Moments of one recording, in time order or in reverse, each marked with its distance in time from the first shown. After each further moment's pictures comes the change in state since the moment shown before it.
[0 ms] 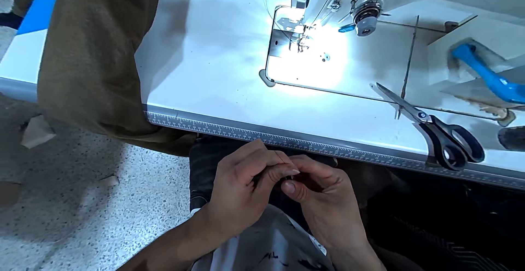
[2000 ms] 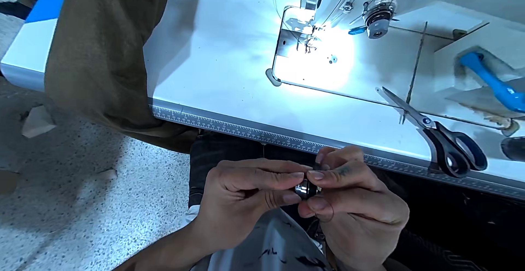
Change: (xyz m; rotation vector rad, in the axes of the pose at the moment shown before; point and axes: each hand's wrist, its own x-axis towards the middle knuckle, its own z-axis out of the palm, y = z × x) left_hand -0.012 0.015 -0.014 -0.580 -0.087 -0.126; right_hand 0.008 -0.021 0.002 -0.302 -0.004 -0.628
